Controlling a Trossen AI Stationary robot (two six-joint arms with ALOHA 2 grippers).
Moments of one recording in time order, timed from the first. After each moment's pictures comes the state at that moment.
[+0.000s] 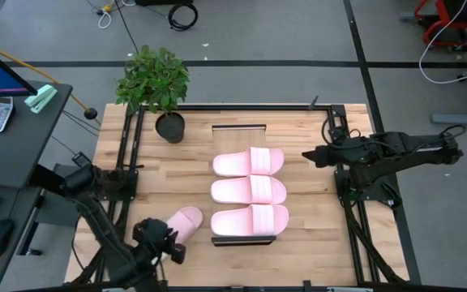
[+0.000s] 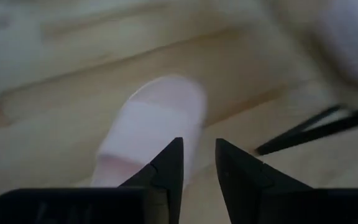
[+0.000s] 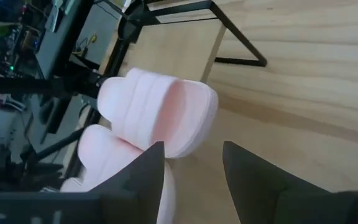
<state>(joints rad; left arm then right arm) -1.00 1.86 1.58 -1.49 -0.70 -2.28 0.15 0.69 0.86 -0.82 0.39 1.30</state>
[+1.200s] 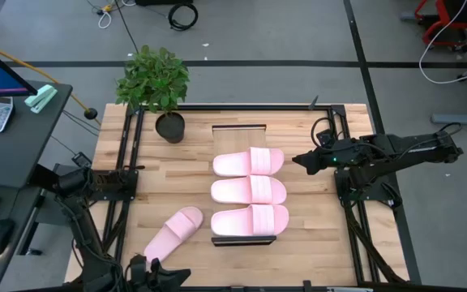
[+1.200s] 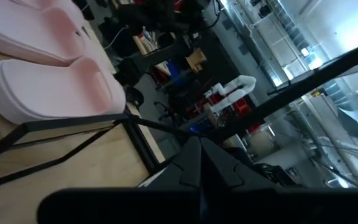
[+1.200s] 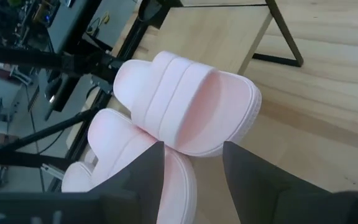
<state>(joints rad) -1.14 1.85 1.58 -0.14 -1.57 -1.49 0.15 0.78 0.86 -0.68 0.33 1.17</state>
